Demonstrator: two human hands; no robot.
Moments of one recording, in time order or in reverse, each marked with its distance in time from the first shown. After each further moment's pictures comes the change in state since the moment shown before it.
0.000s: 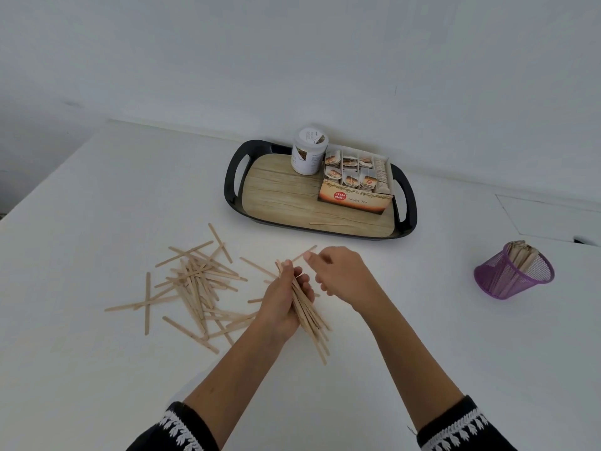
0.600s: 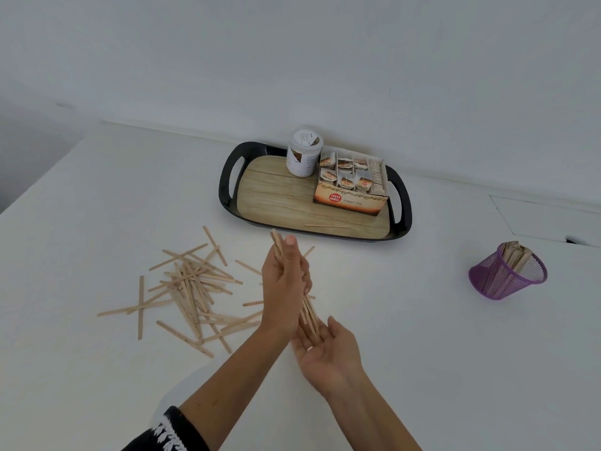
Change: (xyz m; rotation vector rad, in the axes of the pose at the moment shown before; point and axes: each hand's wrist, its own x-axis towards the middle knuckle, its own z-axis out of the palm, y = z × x) left_hand -0.032 0.007 0.031 0.369 -0.190 0.709; right_hand -0.068 0.034 0.062 1.914 -0.024 0.776
